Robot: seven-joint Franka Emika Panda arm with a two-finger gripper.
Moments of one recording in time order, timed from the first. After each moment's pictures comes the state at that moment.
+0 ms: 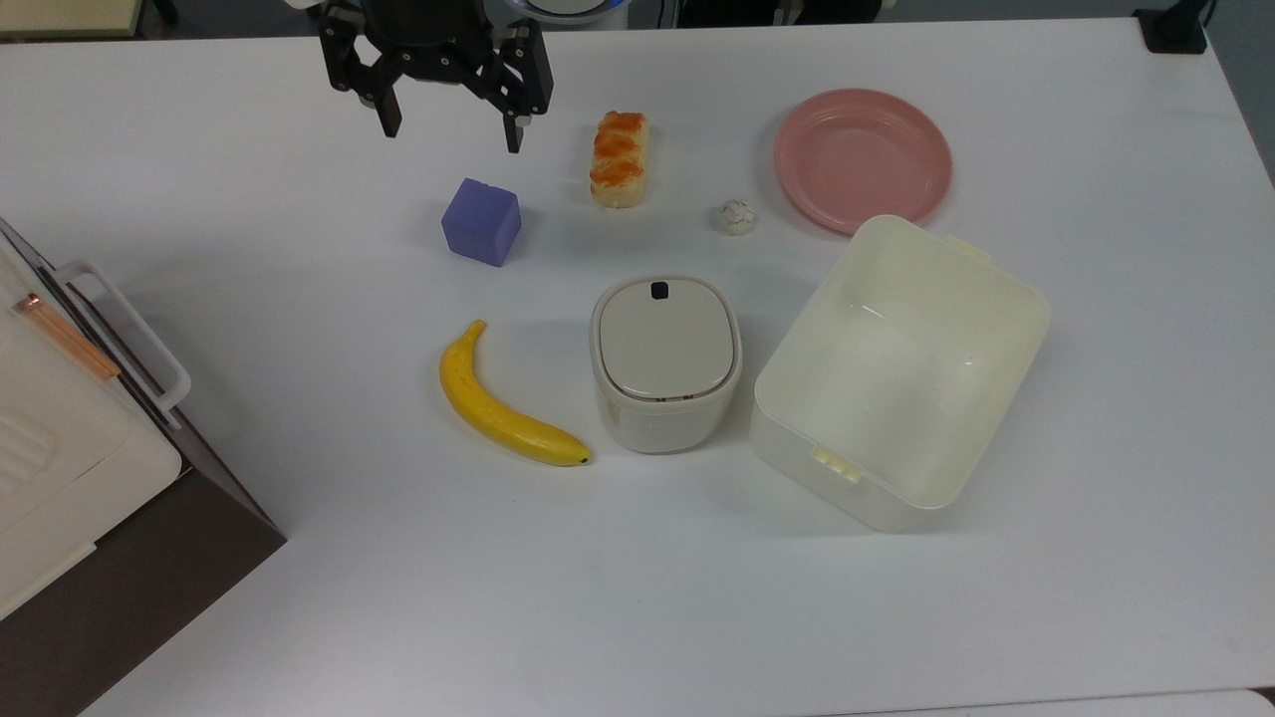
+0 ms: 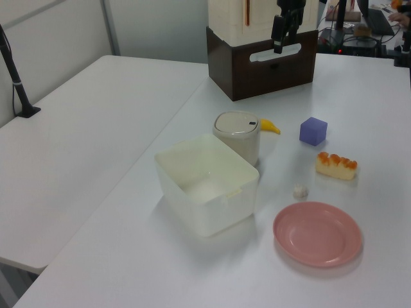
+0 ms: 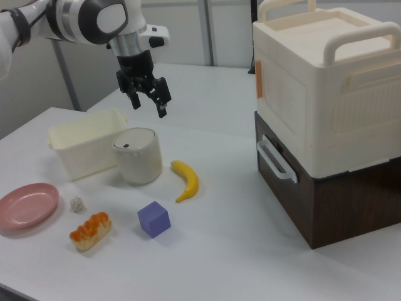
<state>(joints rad) -0.04 0.16 -0.03 -1.47 0.01 1.73 0.08</state>
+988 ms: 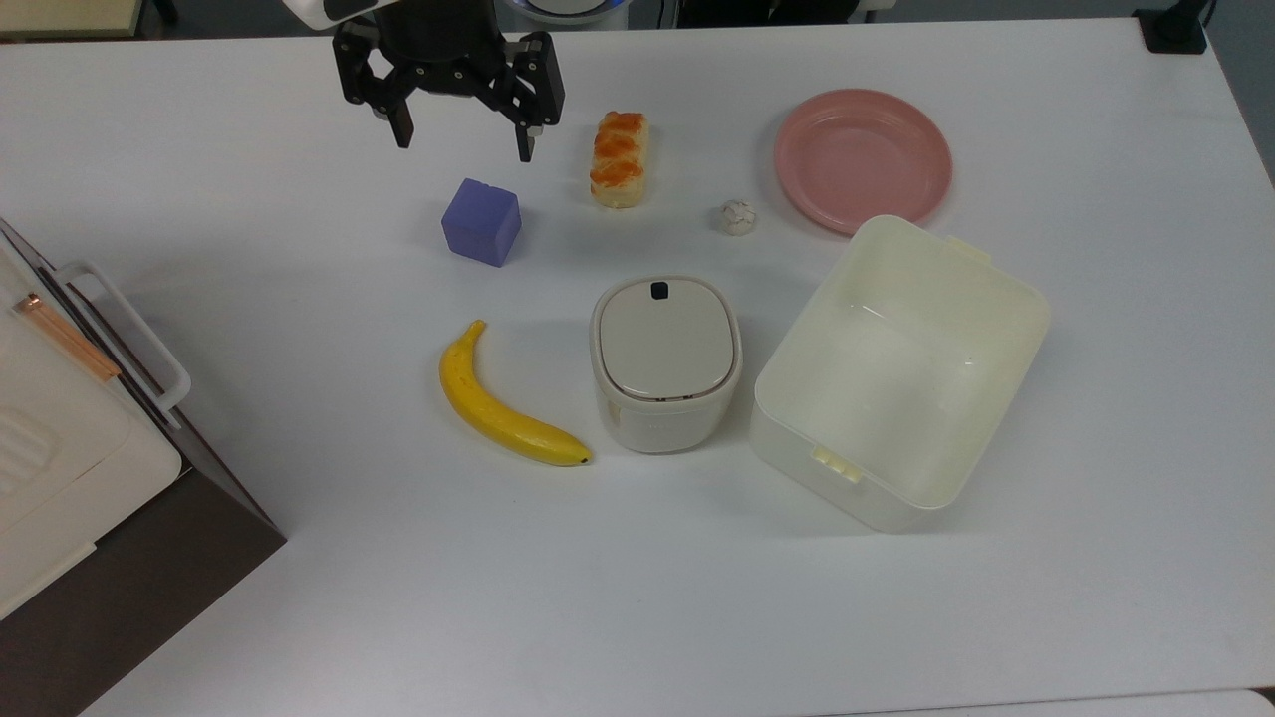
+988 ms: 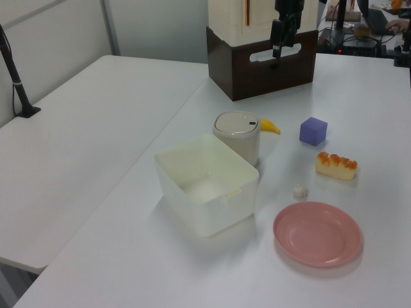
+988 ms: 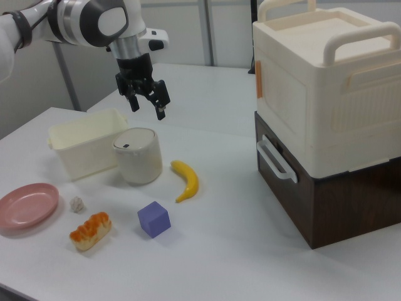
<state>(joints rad) -0.03 0.17 -0.02 -1.47 0.01 1.73 0.07</state>
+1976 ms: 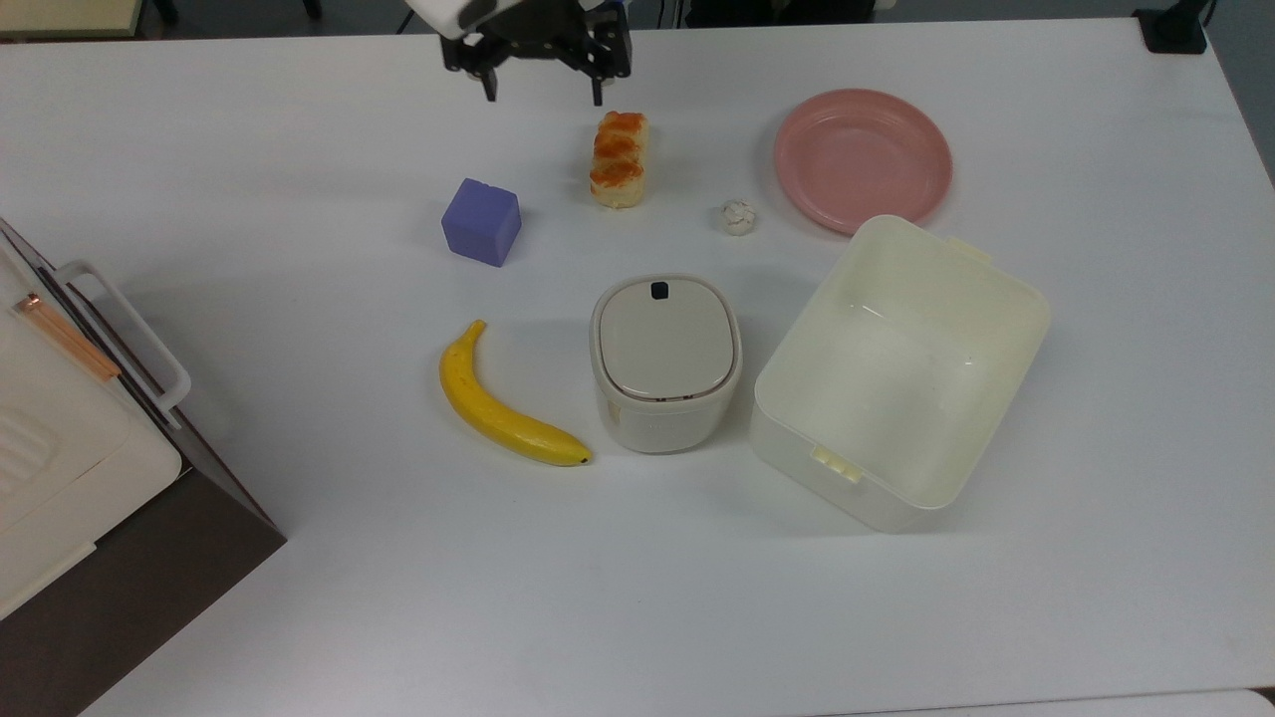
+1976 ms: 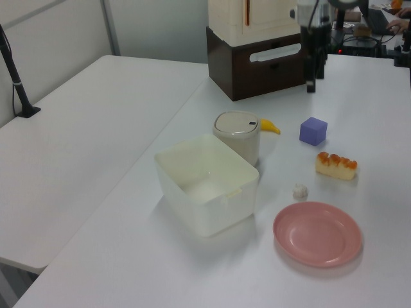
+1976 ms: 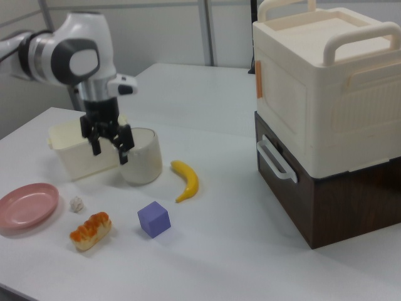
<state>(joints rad) 0.05 -0.04 -0.02 -1.91 0.02 1.75 0.06</state>
